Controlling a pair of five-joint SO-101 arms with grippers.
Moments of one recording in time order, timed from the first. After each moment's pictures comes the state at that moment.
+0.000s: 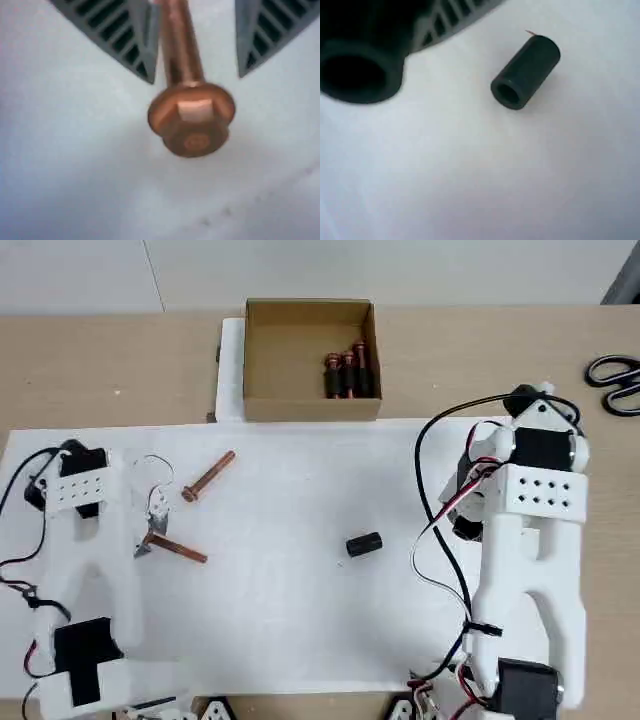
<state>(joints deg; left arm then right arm) -18.5 -3.9 28.4 78.5 51.4 4.5 -17.0 12.0 97.1 -30.1</state>
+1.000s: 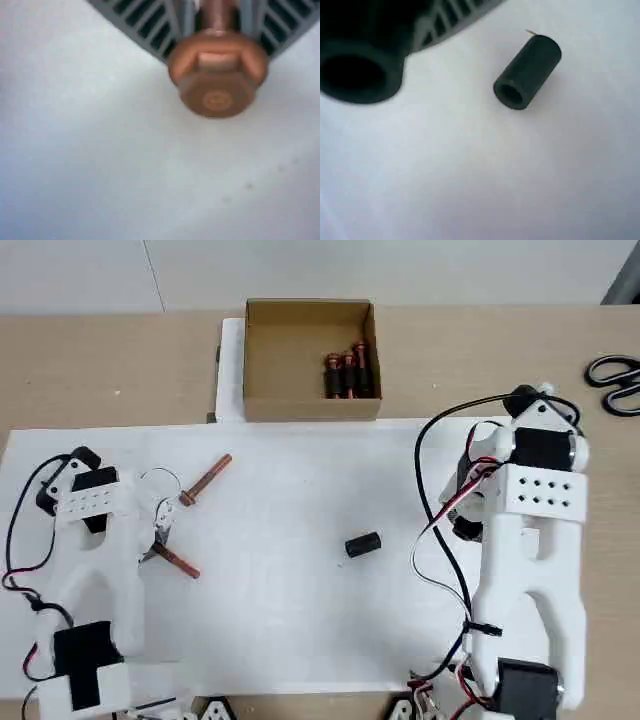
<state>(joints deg) -18.1 -4.2 36.5 69.1 49.1 4.5 -17.0 12.0 97.1 -30.1</state>
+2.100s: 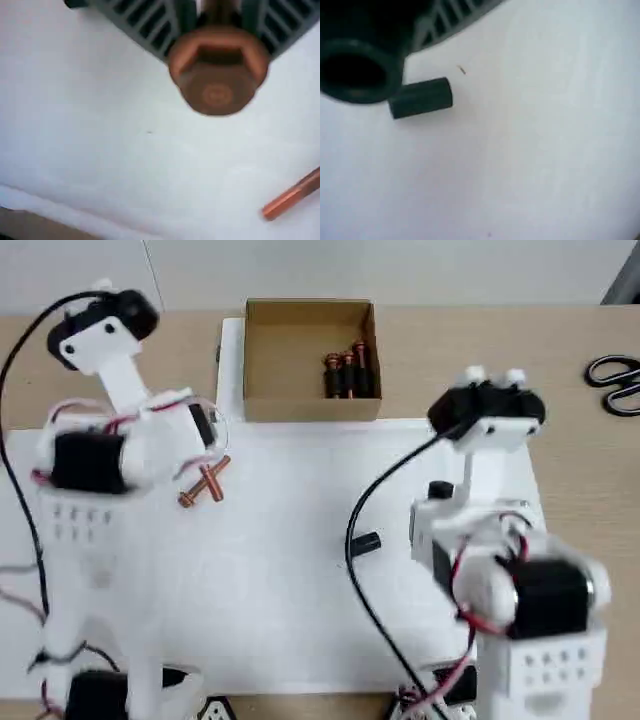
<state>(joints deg) 3.9 -20.3 -12.4 99.4 32.8 -10.6 -50.5 13.4 97.8 -7.0</state>
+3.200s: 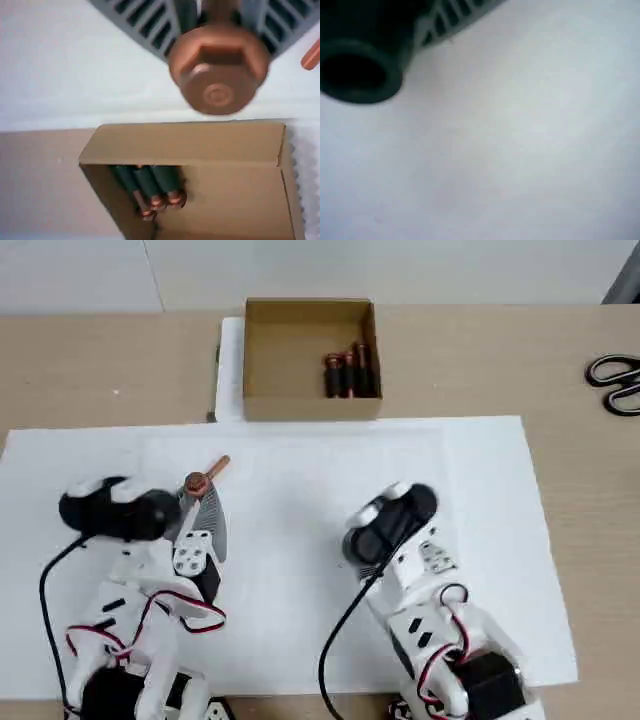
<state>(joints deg) 9.0 -99.0 69.1 57.7 16.0 -27.0 -94.5 69.5 67.7 8.1</state>
